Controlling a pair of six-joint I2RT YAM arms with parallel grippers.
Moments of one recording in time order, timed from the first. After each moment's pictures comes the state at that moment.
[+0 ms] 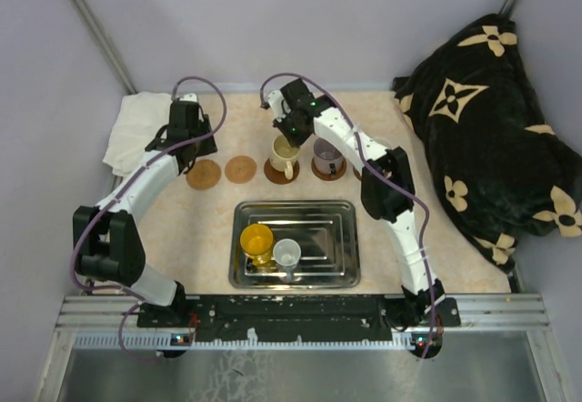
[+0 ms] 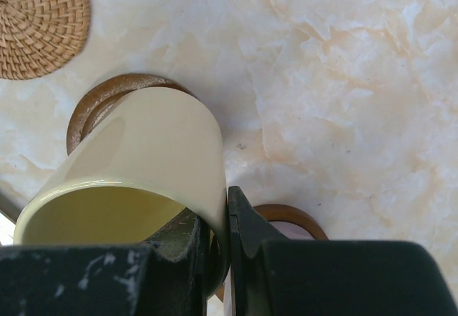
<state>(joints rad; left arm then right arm) -0.20 1.54 1.18 -0.31 -0.22 -0.31 0.59 2.32 2.19 -0.81 -0.09 -0.31</state>
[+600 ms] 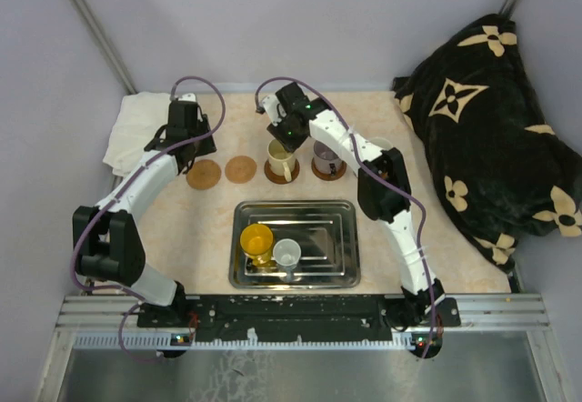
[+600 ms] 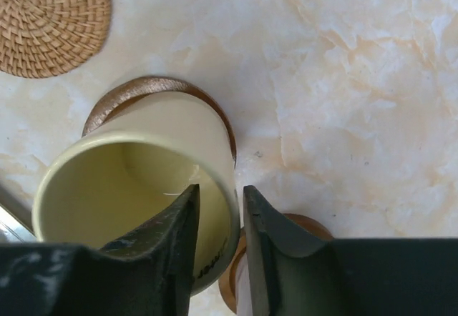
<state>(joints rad) -0.19 1.54 1.18 -0.31 -0.22 -0.31 0.61 2.35 2.21 -0.83 -0.09 -0.33</state>
